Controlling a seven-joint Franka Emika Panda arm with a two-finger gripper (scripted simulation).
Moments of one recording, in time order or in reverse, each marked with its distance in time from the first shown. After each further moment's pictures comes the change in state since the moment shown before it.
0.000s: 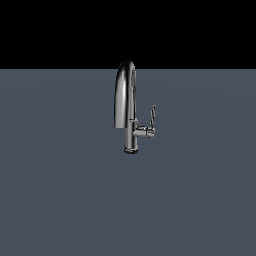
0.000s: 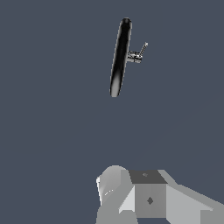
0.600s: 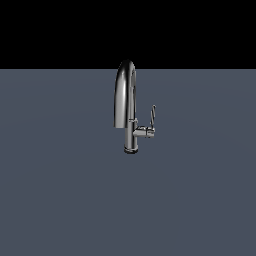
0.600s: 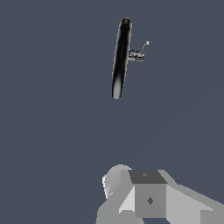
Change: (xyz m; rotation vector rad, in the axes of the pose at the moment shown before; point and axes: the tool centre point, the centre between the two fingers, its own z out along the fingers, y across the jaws) arm 0.012 0.000 0.001 0.034 -0.028 0.034
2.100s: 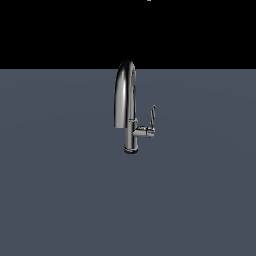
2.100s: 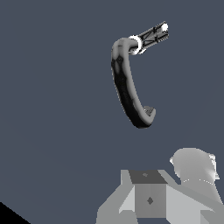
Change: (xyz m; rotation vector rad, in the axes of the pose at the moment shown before) arm 0.154 0.027 0.045 0.453 -0.369 0.445
